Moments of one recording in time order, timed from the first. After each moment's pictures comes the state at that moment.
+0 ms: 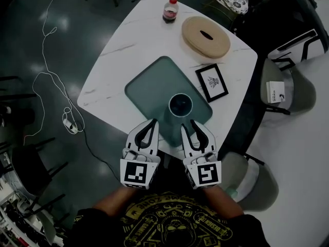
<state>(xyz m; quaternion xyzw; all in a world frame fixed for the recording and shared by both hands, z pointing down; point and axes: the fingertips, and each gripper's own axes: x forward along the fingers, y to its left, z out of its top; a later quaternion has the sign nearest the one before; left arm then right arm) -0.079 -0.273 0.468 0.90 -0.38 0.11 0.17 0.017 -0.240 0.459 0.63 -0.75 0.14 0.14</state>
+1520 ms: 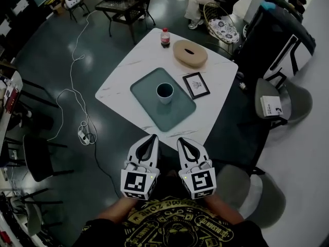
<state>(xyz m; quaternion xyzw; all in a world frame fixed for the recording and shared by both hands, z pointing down) -0.058 -0.068 0.359 0.90 -0.42 0.08 0.08 0.020 -0.041 0.387 0.56 -0.81 0.10 0.10</state>
